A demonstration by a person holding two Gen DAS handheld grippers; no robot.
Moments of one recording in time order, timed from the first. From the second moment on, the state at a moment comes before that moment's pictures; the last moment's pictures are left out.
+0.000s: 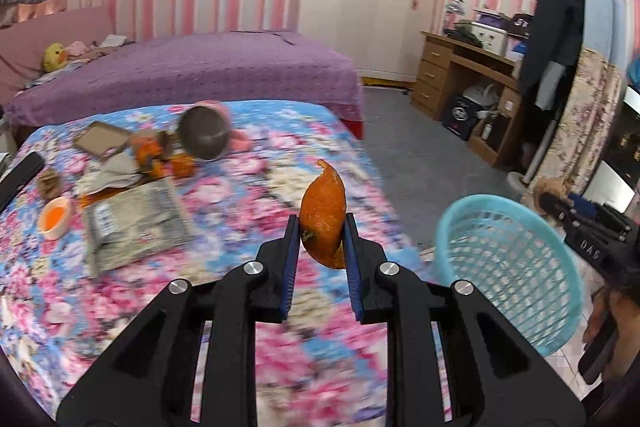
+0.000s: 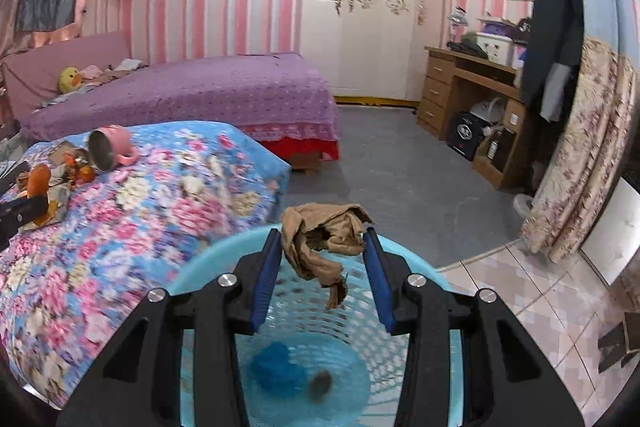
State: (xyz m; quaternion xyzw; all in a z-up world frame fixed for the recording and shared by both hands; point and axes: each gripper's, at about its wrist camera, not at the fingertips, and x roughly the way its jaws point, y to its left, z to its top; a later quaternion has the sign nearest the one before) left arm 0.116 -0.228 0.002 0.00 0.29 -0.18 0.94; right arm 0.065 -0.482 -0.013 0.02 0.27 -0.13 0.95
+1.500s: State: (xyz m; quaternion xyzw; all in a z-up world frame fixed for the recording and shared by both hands) left arm 0.123 -0.304 -0.012 0.03 0.27 -0.20 0.94; right arm 0.047 -0.528 -0.028 0.05 0.26 -0.20 0.94
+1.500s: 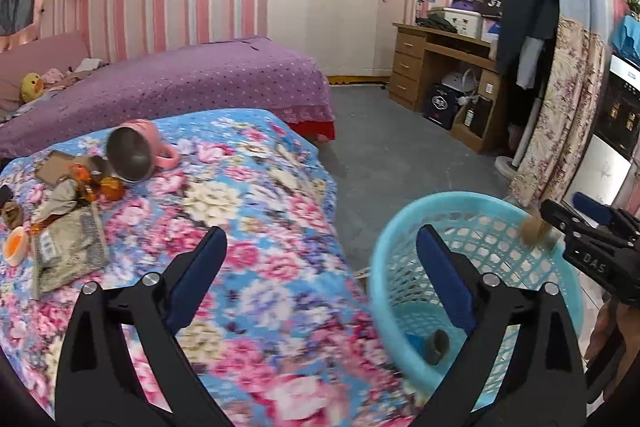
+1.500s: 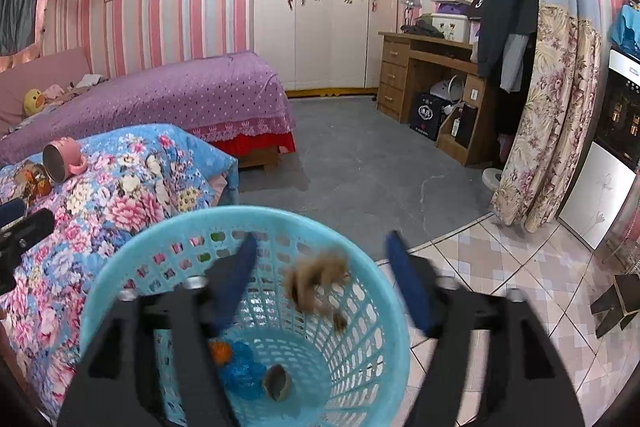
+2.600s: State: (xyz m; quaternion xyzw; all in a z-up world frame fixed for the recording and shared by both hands) left arm 0.191 -0.005 -0.004 0.00 0.29 0.00 0.96; right arm 0.164 -0.328 -0.015 0.01 0.27 -0.08 0.96
